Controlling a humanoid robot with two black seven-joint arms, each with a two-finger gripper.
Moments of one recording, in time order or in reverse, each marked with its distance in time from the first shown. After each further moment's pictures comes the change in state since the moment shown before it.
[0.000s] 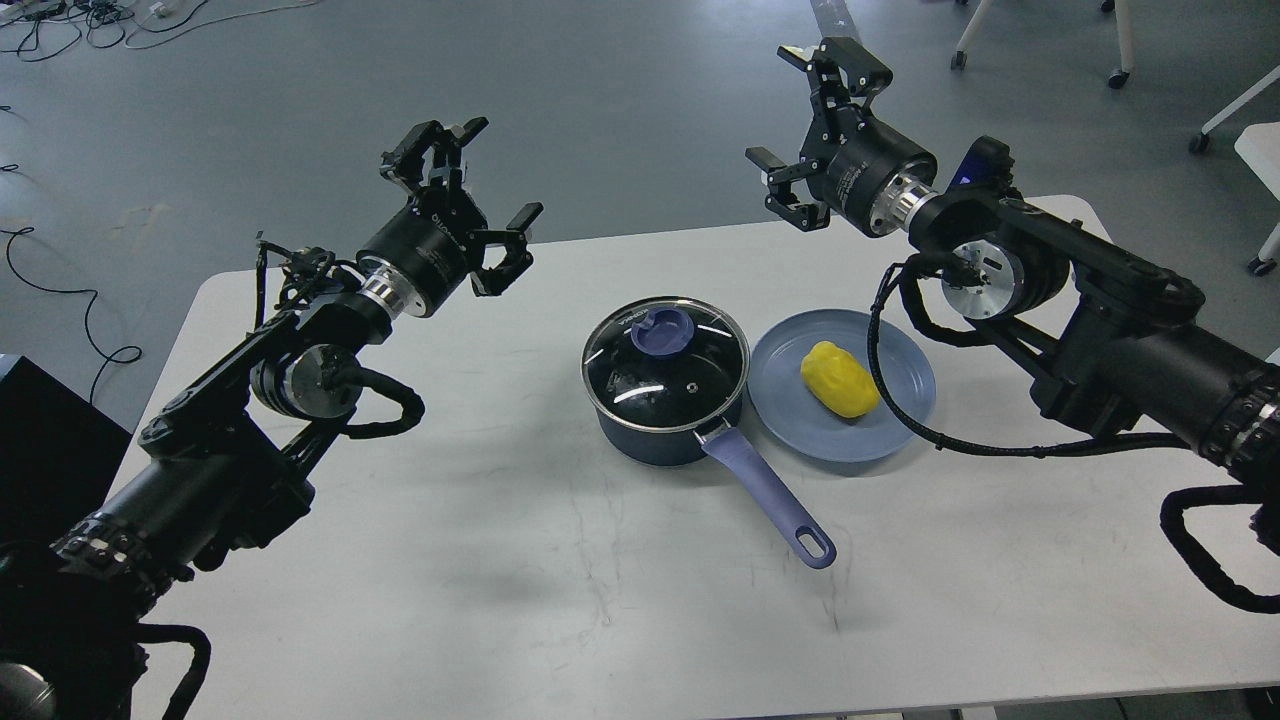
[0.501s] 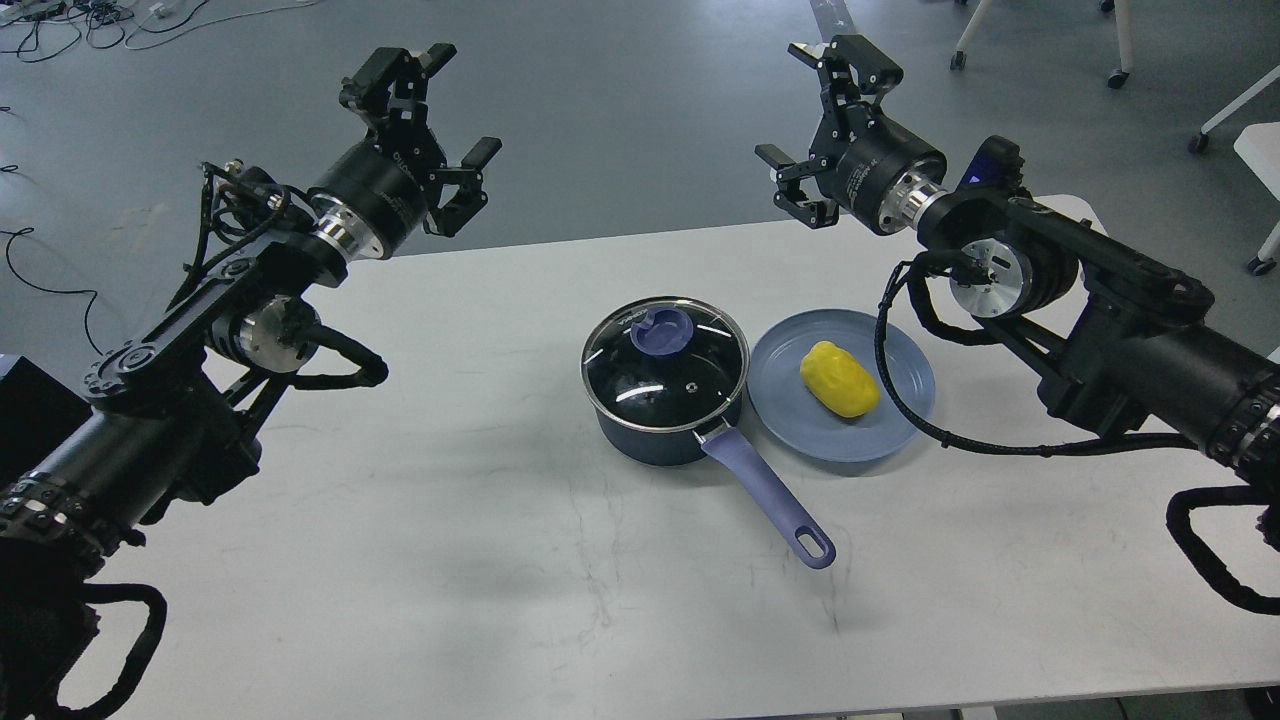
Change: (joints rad) left arm -0.099 0.091 0.009 -0.070 0.444 0.101 -0.076; right arm -0.010 -0.019 0.018 -0.001 0.001 -0.004 0.001
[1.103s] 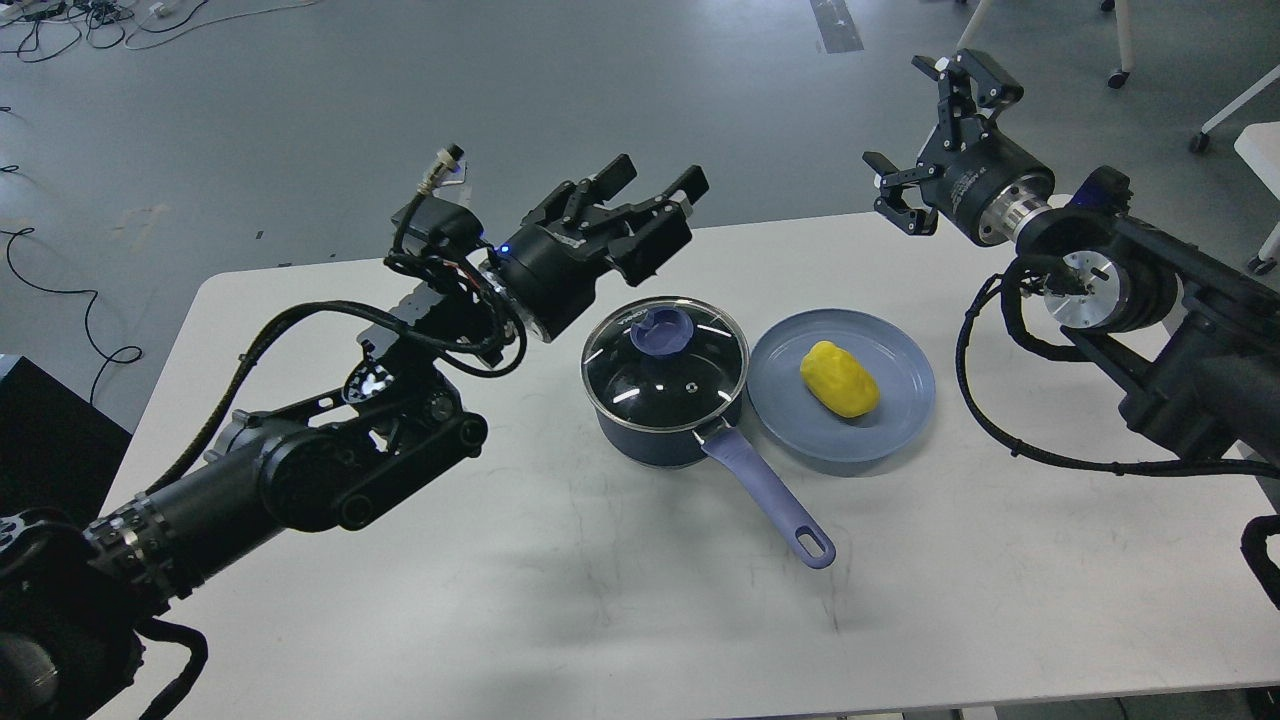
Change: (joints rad) left arm 0.017 -0.156 0.312 -0.202 1.143 0.623 -0.040; right arm -0.124 -0.139 0.089 -0.012 0.091 0.006 -0.006
